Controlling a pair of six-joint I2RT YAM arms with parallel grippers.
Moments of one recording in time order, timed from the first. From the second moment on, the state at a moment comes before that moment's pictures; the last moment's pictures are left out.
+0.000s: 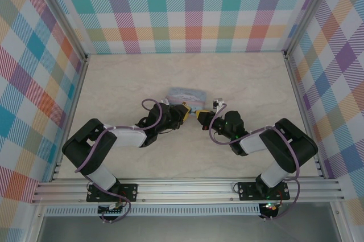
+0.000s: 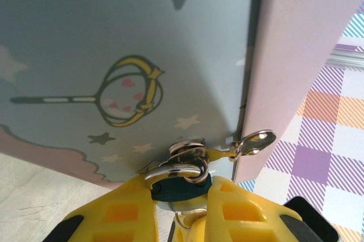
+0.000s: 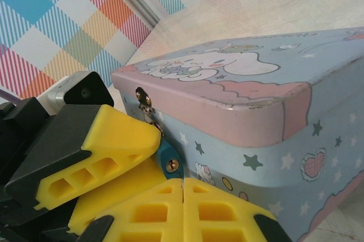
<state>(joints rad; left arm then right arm) -0.71 1.62 0.63 0.63 0.11 -1.59 0.61 1.60 0.36 1.06 -0.25 0.63</state>
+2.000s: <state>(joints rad) -0.71 1.62 0.63 0.62 0.09 -1.60 0.60 1.72 0.36 1.20 -0.28 0.62</state>
